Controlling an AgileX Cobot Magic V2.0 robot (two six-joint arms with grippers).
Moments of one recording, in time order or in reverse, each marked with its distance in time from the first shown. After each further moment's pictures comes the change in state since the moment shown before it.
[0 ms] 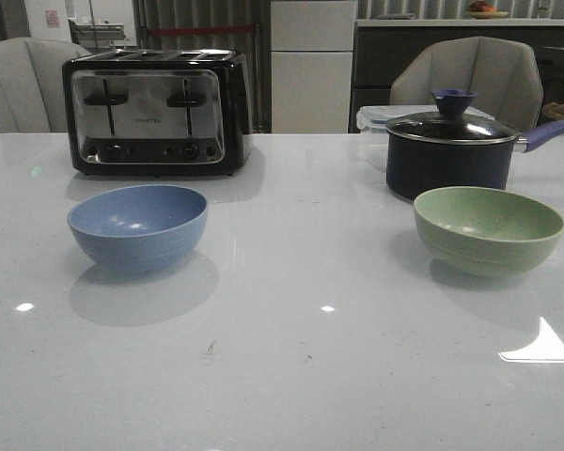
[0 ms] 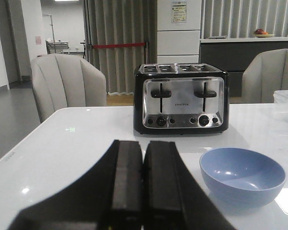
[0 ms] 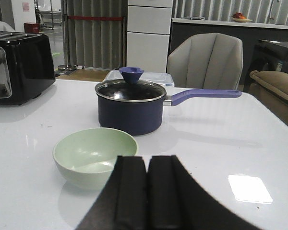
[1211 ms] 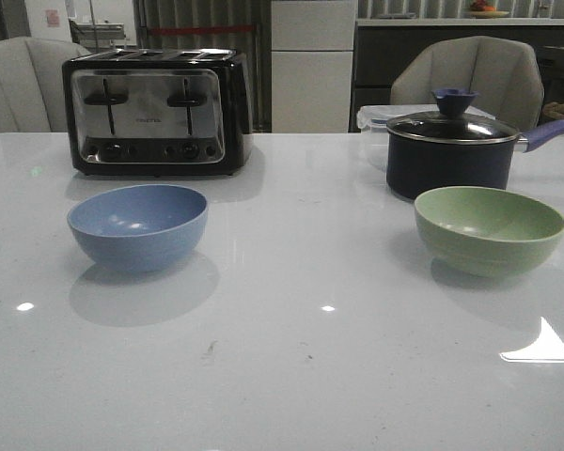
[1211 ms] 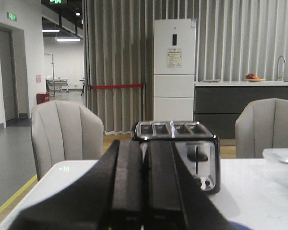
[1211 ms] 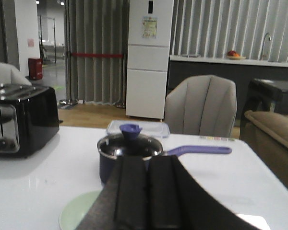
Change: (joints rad) left arm 0.000 0.020 -0.323 -0.013 0.153 0.000; right arm 0.000 0.000 -0.309 0.000 0.160 0.000
